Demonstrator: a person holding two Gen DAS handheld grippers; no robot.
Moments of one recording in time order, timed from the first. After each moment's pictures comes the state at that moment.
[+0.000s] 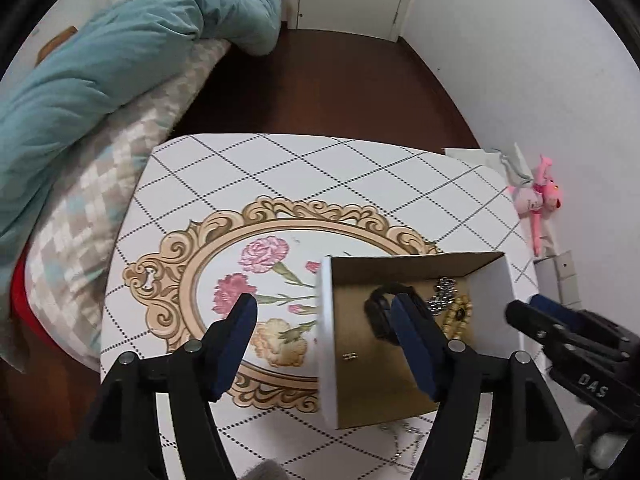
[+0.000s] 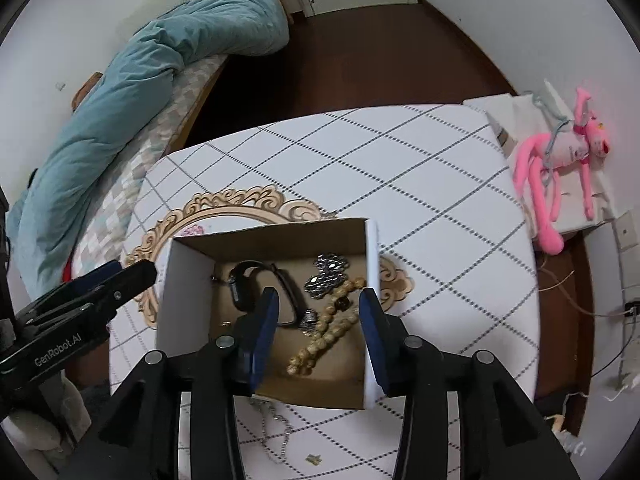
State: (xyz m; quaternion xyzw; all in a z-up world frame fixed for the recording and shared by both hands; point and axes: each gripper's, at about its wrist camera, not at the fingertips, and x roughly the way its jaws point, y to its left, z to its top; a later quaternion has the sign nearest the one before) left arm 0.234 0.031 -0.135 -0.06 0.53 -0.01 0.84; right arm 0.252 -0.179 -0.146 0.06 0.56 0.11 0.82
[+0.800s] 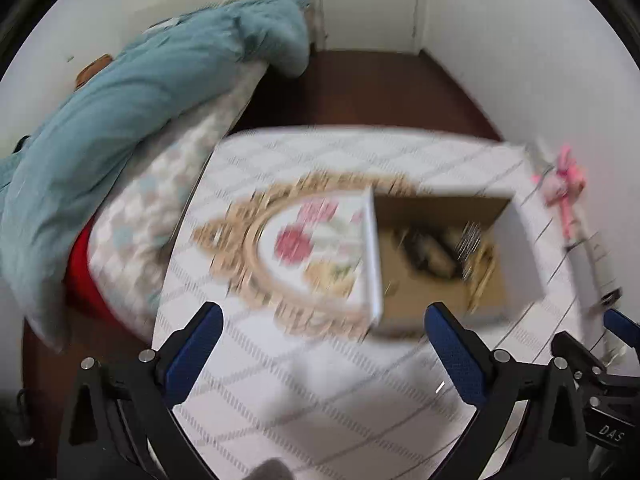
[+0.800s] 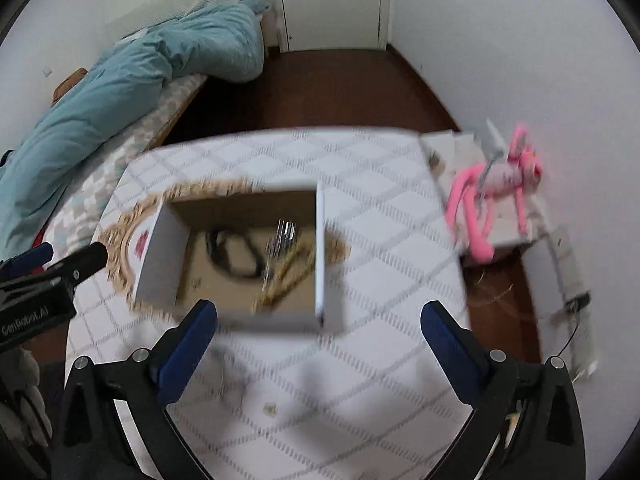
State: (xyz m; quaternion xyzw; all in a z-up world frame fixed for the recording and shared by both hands) left arm 0.143 0.027 -0.131 0.00 0.51 0.06 0.86; right arm 0.141 -0.188 -0.130 0.01 0.52 0.05 0.85
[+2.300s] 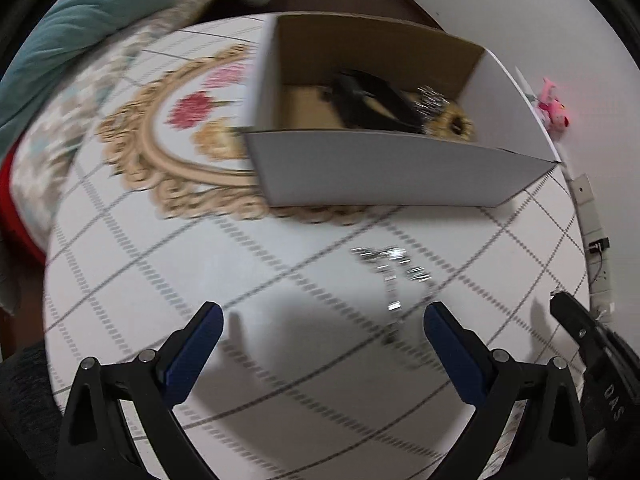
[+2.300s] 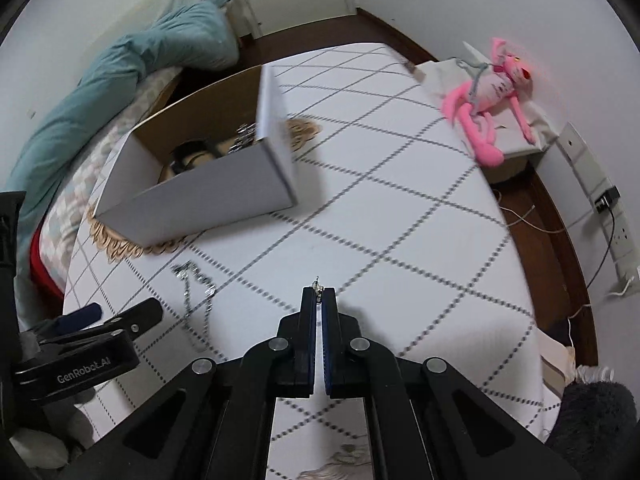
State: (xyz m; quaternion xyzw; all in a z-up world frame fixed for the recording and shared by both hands) left arm 0.125 -0.035 -0.222 -0.04 0.60 -0.01 0.80; right arm 0.093 -0.233 -0.204 0.11 0.53 0.02 0.84
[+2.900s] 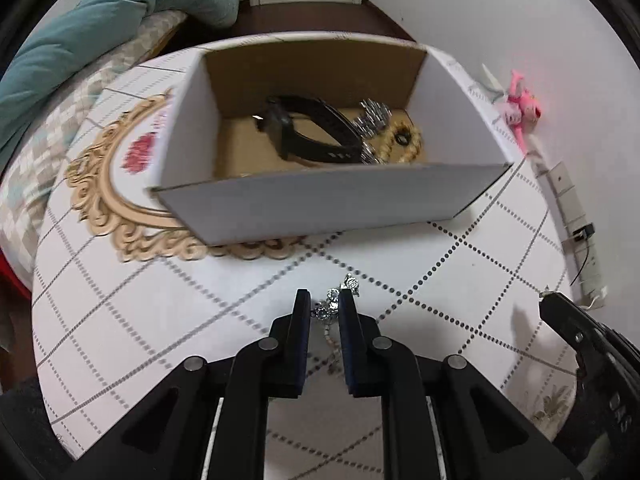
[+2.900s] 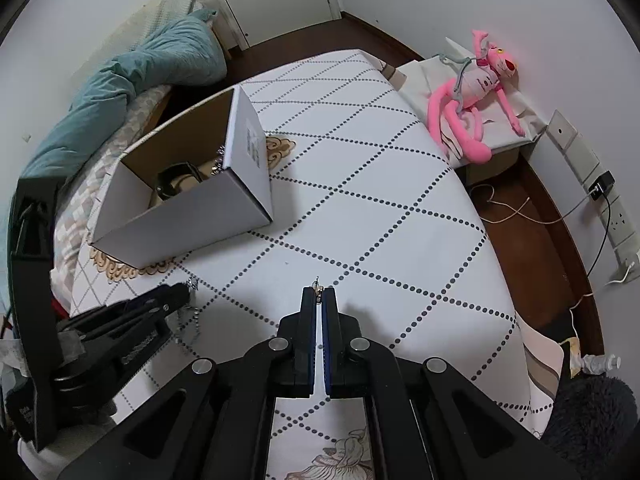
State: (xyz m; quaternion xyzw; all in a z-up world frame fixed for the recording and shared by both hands) left arm 0.128 -0.056 -0.206 -0.02 0.56 -0.05 0.82; right arm 0.092 -0.249 -0.194 0.13 0.52 0.02 0.84
